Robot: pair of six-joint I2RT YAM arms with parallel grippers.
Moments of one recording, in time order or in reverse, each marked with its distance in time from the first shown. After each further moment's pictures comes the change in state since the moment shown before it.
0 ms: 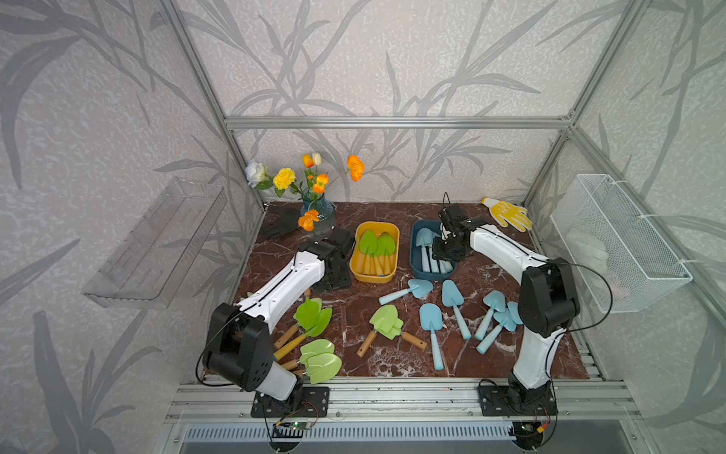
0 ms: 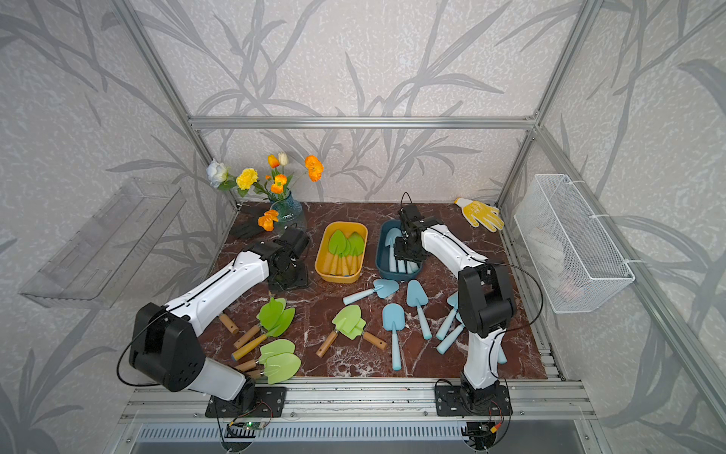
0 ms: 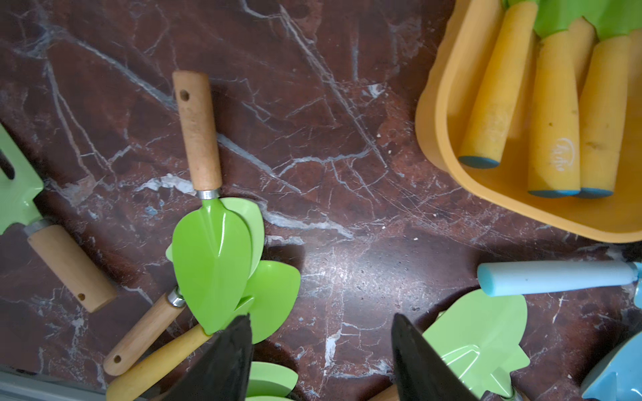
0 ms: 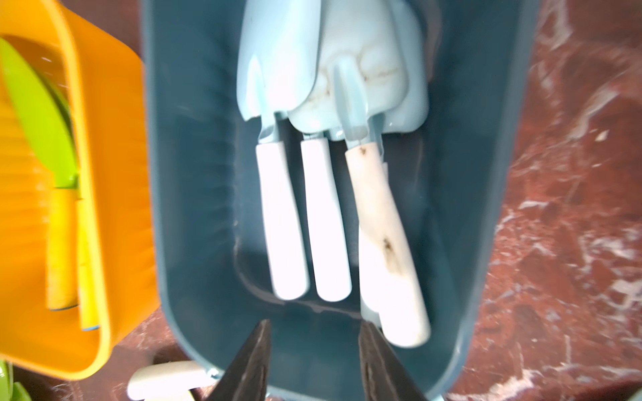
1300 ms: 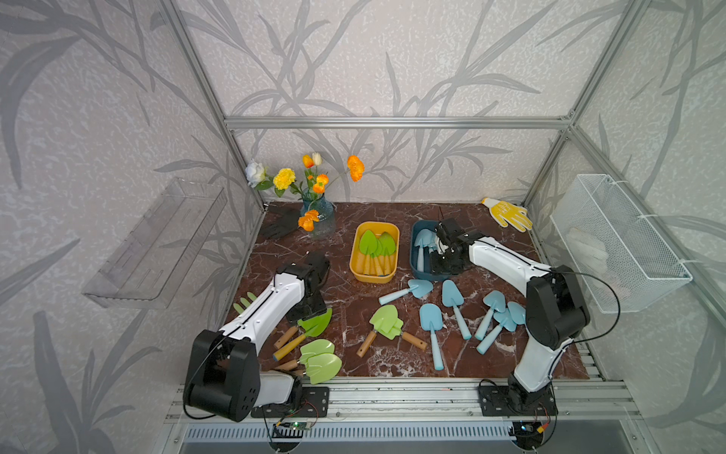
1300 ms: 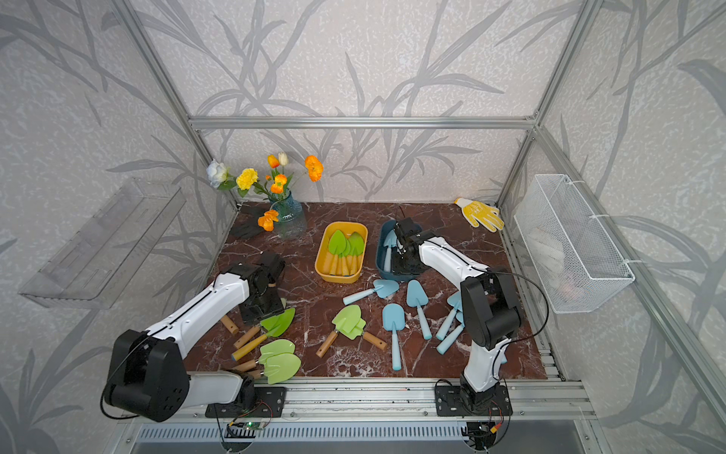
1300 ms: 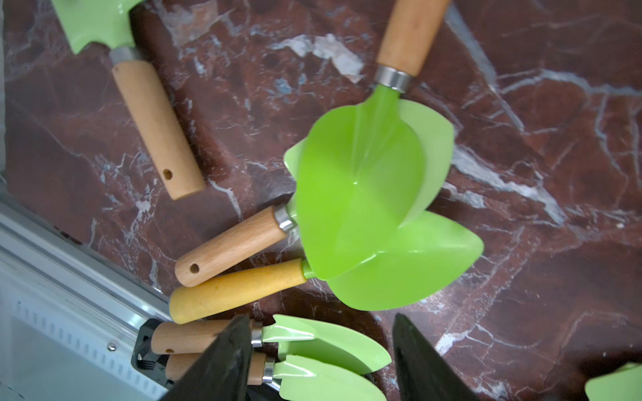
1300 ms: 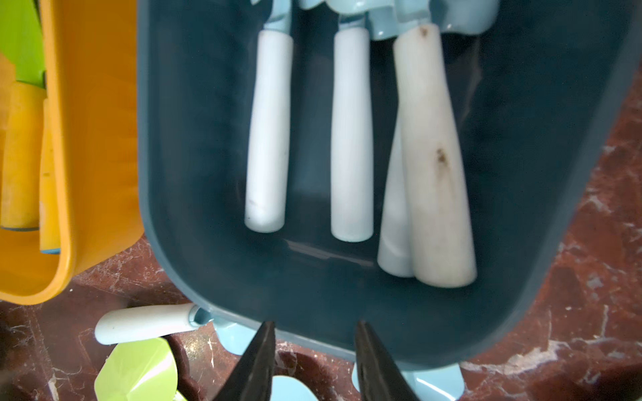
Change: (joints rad) left arm 0.185 -0.177 -0.303 -0.080 -0.037 -0.171; right arm 0.078 -0.071 -0.167 0.042 -0.020 -0.056
